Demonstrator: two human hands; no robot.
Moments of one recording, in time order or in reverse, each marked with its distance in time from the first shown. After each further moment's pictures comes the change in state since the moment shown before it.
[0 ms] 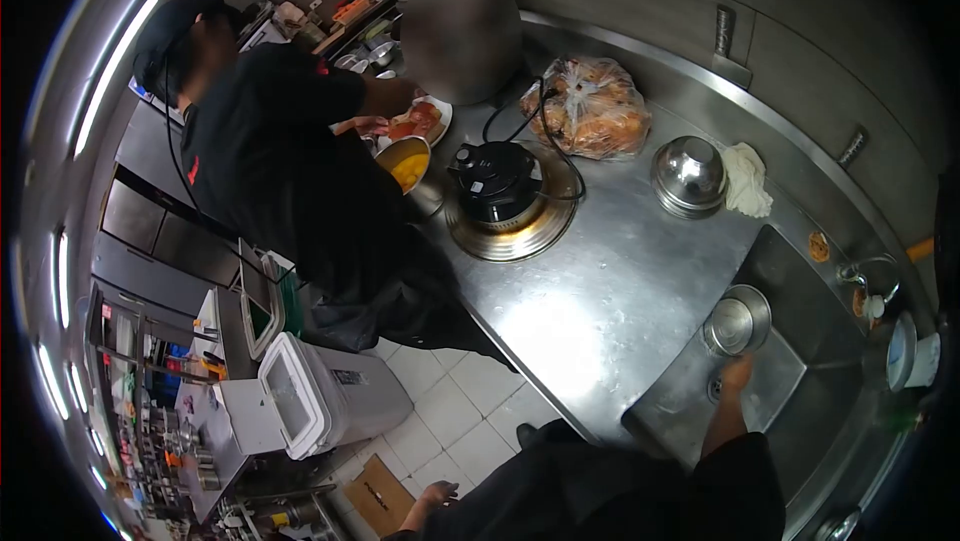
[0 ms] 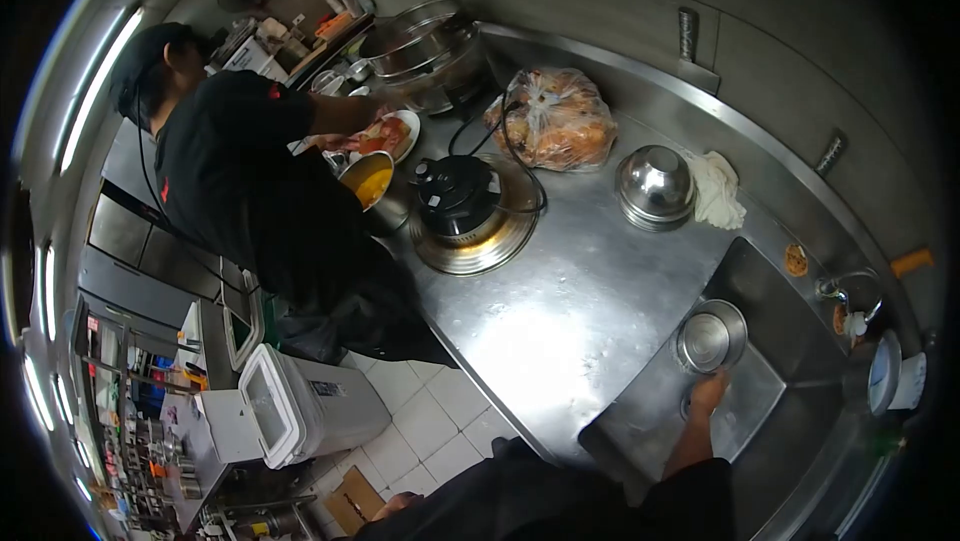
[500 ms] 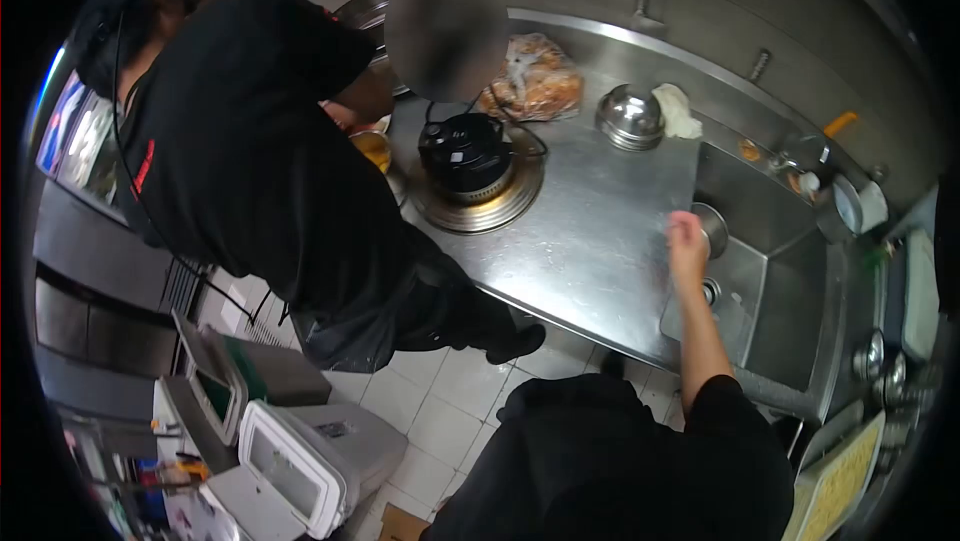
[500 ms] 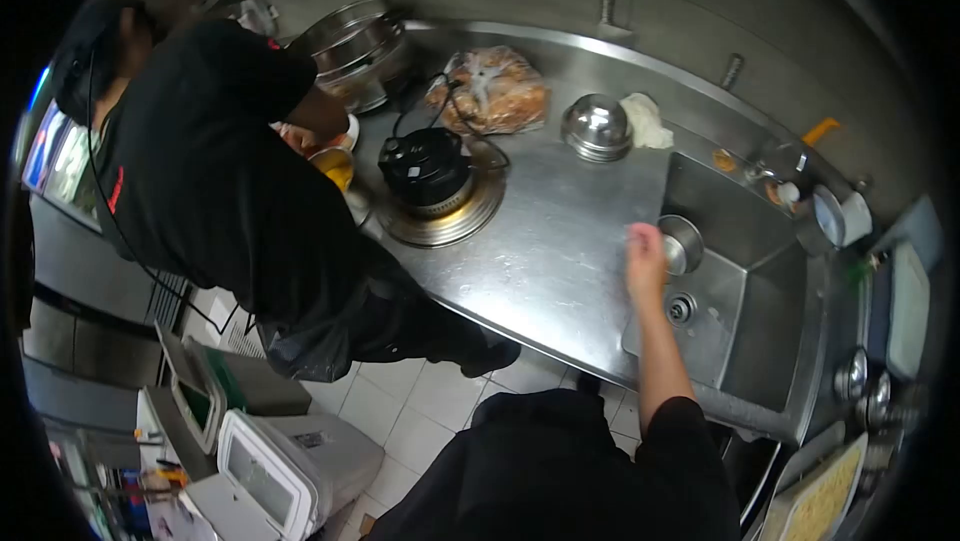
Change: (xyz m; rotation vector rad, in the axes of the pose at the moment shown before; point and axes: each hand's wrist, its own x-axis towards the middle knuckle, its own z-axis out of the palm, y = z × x) left_hand 0.104 -0.159 -0.128 -0.154 -0.069 -0.009; right_hand -0.124 -0.319 -0.174 0.774 0.096 -0.289
